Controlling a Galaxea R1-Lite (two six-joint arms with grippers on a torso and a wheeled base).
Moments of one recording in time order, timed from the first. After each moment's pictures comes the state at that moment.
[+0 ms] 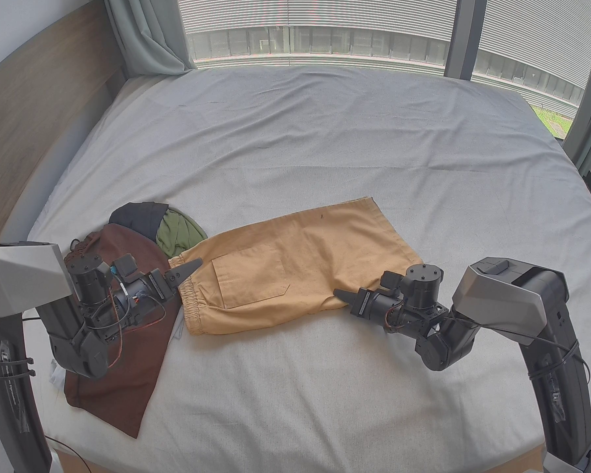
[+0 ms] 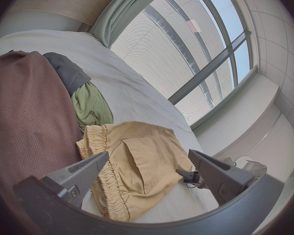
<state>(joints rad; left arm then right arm) -0.06 2.28 -0.62 -1.55 -0.51 -0.60 0.40 2.64 -1.16 -1.26 0.39 0.64</state>
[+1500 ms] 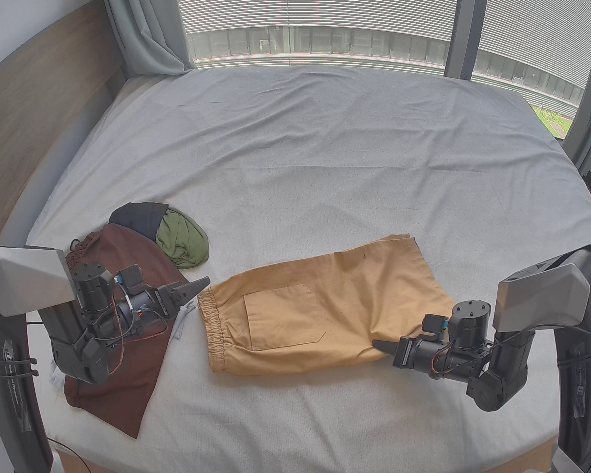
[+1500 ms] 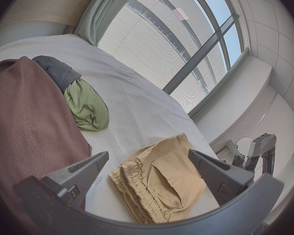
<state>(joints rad) -0.06 2.31 -0.58 -1.55 -0.58 -0.43 0.38 2.44 -0.51 -1.50 0.38 0.56</state>
